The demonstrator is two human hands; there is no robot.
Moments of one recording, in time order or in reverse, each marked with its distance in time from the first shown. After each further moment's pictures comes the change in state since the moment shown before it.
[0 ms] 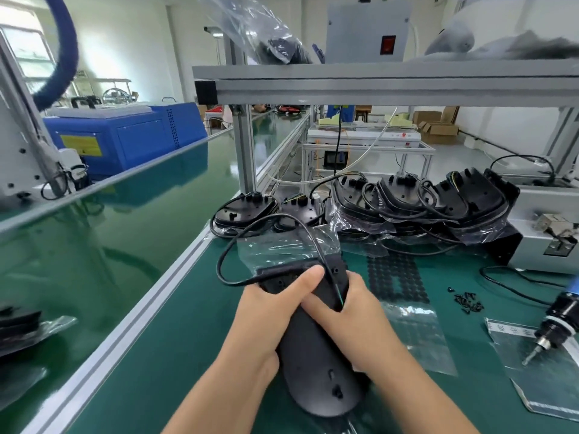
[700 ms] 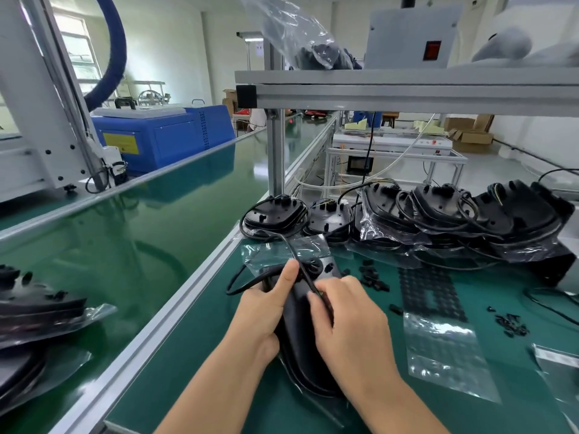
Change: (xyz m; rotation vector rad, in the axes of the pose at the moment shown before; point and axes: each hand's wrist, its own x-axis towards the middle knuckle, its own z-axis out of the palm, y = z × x) left_hand 0.037 -0.006 -0.043 -0.131 0.166 -0.034; right_hand -0.008 -0.012 0.050 -0.399 0.336 -0.622
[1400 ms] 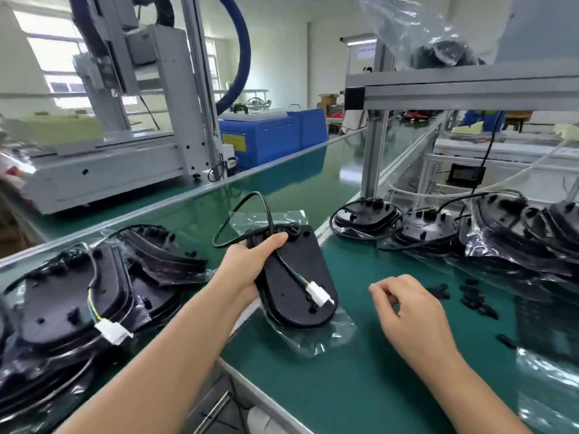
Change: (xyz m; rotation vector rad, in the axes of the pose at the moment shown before) left_hand 0.004 0.080 -0.115 0.042 0.324 0.212; right_hand 0.017 0.020 0.051 0.310 -0.237 0.029
